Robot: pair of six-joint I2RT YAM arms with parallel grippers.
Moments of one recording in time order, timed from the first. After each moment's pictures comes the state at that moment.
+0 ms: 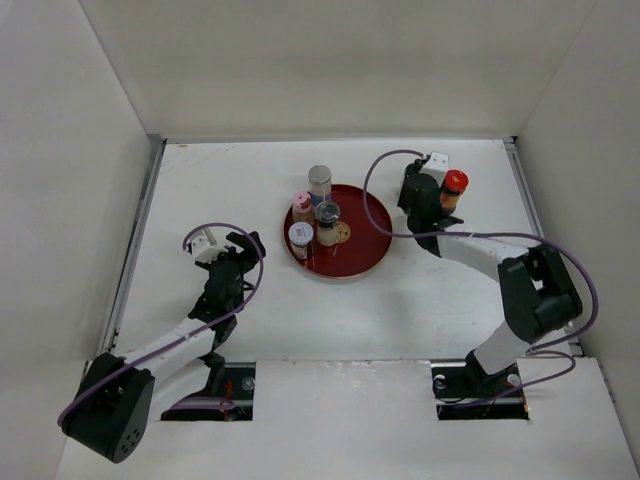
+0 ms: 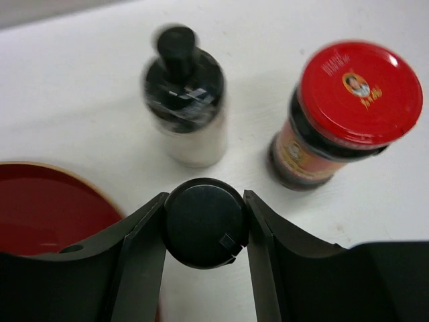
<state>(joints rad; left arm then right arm) -0.44 0.95 0.15 0.66 -0.57 -0.73 0.40 1.64 0.95 0.26 0.61 0.29</state>
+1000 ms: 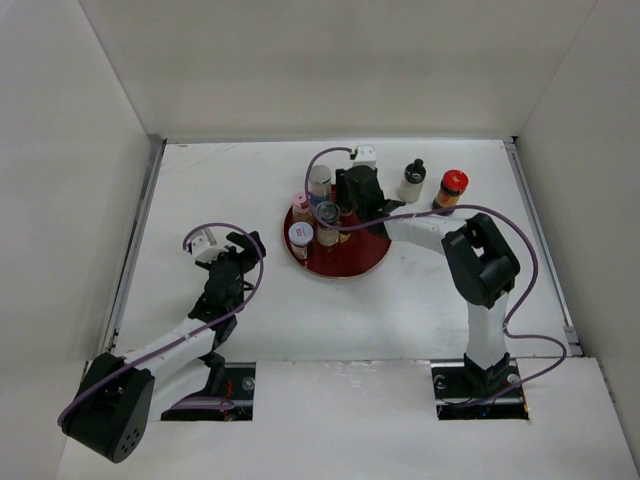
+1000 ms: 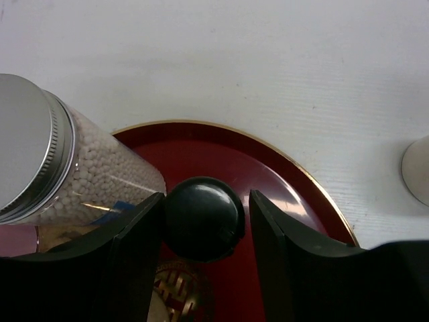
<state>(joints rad) -0.44 0.95 0.15 0.67 -0.57 -0.73 0.62 1.98 1.34 0.20 0.43 0.29</state>
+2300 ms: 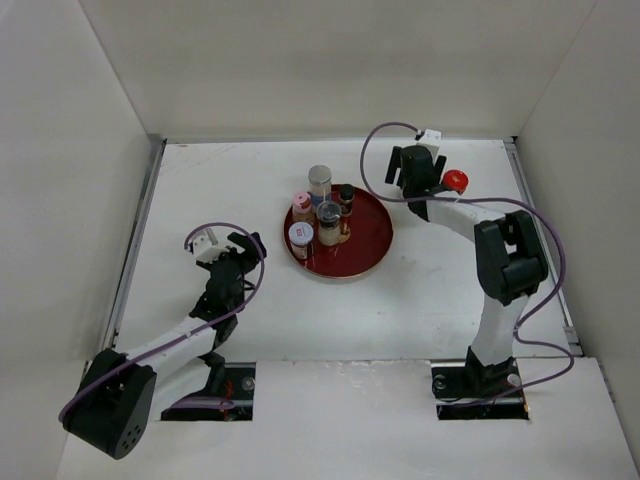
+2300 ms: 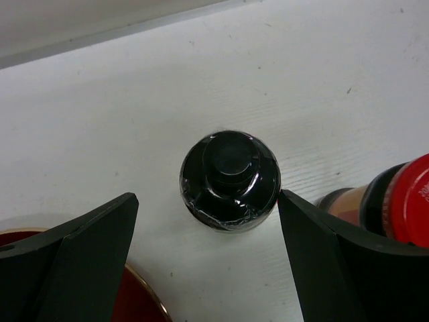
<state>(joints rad) -0.44 0.97 0.15 0.67 -0.57 -0.73 0.33 1.89 1.28 0.16 0.51 0.31</state>
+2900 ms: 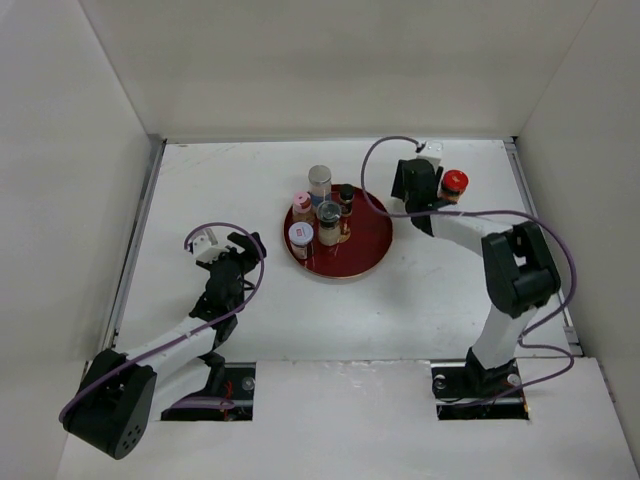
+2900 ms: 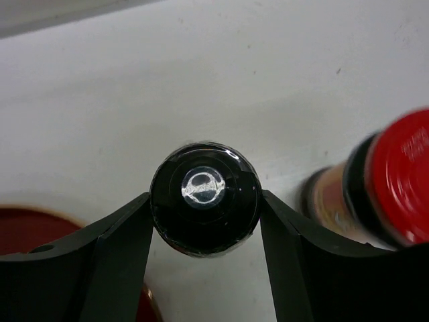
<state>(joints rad) -0.44 0.97 0.15 0.67 -0.57 -0.73 0.34 1.85 1.18 0.21 0.51 0.29</state>
